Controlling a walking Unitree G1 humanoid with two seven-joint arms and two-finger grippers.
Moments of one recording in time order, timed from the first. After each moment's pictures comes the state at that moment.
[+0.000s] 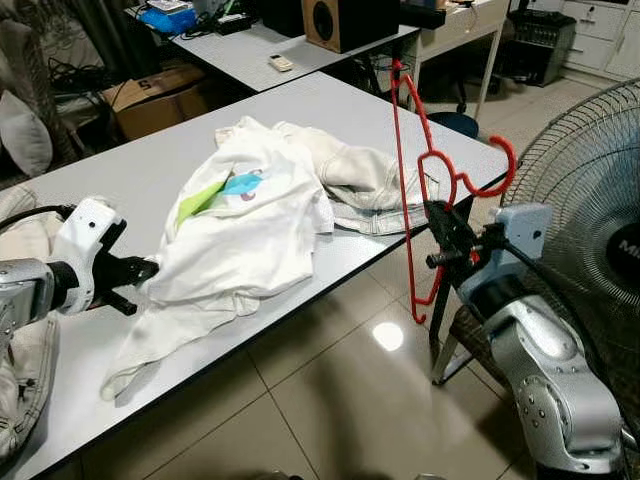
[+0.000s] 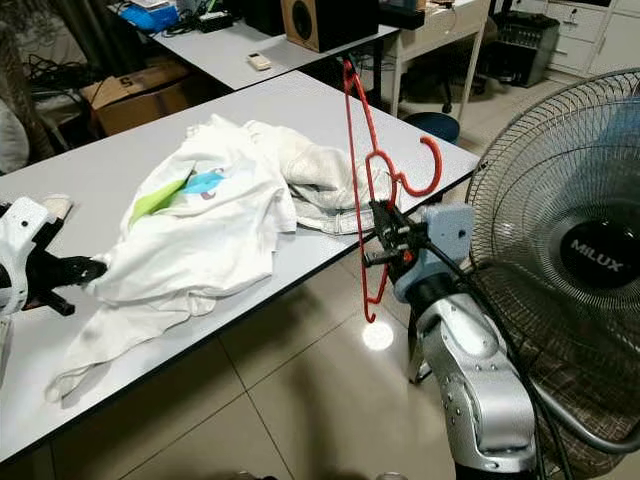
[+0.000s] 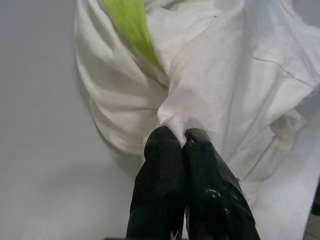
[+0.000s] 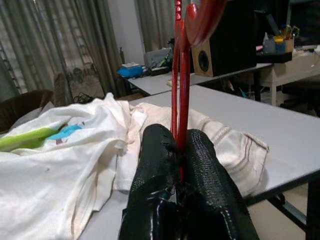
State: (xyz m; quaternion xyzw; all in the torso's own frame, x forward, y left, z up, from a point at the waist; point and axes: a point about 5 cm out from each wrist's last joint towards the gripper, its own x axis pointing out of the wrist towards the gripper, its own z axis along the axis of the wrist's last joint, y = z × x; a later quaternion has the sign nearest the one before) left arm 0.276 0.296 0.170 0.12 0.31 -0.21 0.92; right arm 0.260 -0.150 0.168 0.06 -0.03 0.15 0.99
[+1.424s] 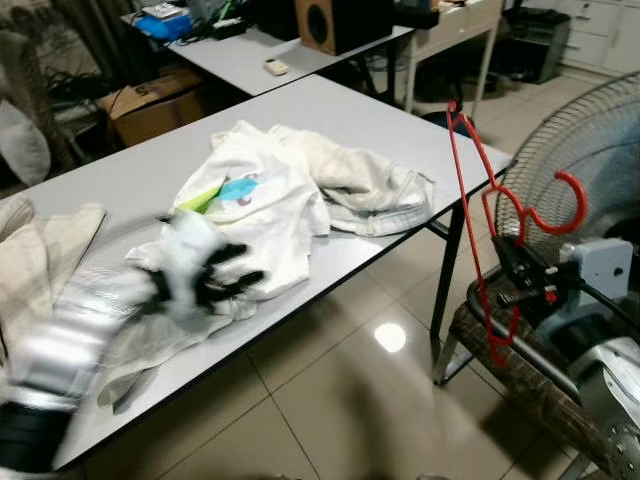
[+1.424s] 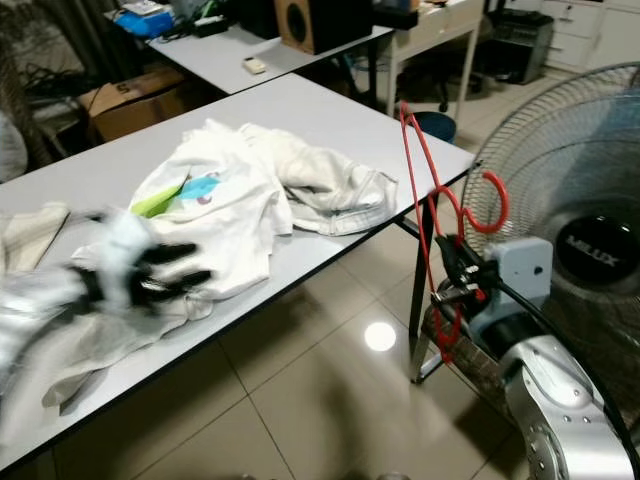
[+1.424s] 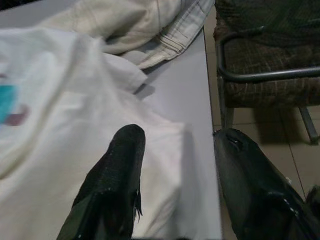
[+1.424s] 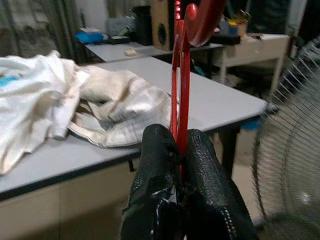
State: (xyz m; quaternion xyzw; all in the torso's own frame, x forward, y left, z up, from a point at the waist) left arm 0.279 0.179 0.146 0.15 0.14 -0.38 0.90; right arm 0.220 -0.218 0.161 -0.03 0.03 0.09 0.99
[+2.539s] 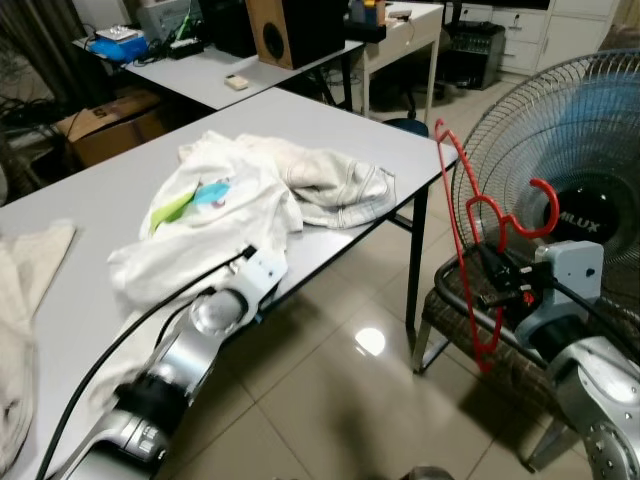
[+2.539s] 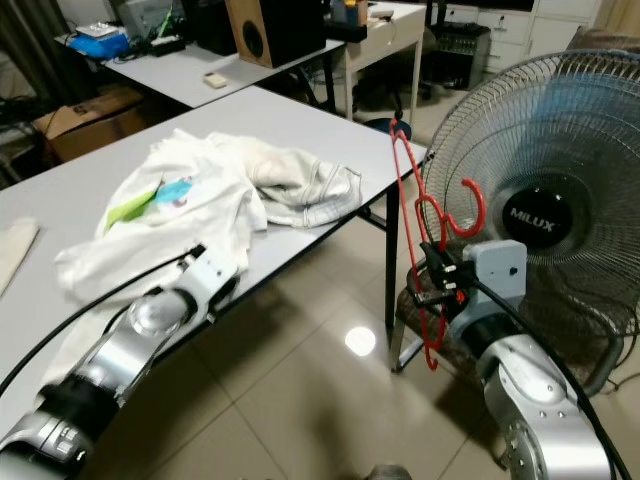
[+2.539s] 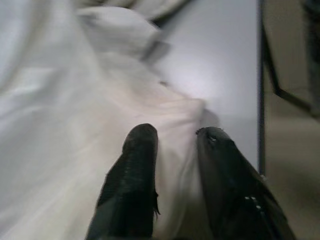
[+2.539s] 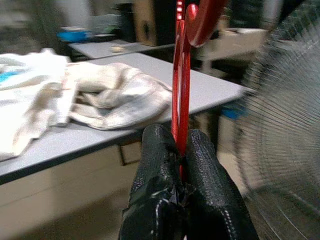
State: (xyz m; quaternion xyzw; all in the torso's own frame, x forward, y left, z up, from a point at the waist) left arm 0.324 0.137 0.074 0.30 0.15 -0.23 0.92; right arm 0.225 -0.203 0.156 -0.02 0.04 0.09 0.99
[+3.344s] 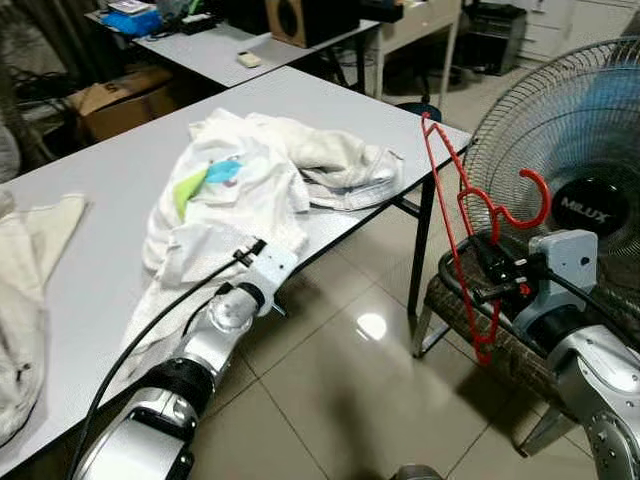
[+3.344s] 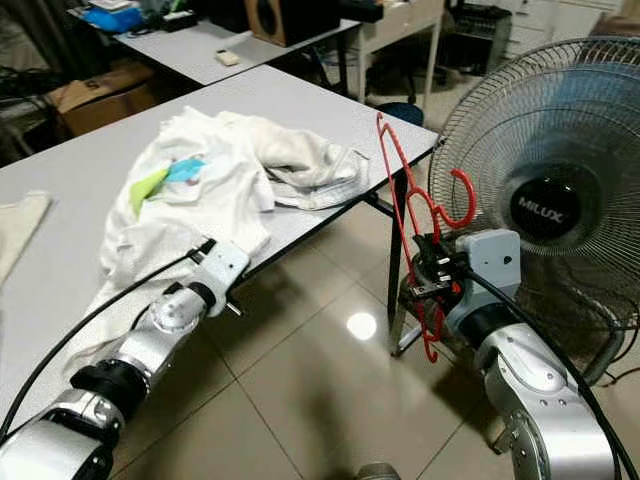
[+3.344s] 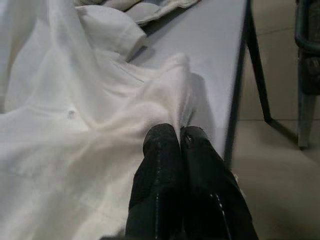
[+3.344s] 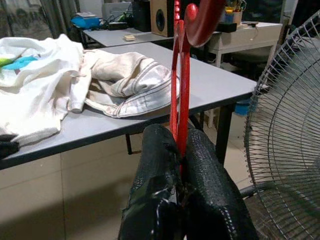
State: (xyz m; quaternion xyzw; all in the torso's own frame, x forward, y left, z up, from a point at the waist) left arm 0.333 0.130 0.060 0.24 0.11 -0.20 0.94; right arm 0.231 -0.197 0.165 -0.04 0.04 0.12 0.99
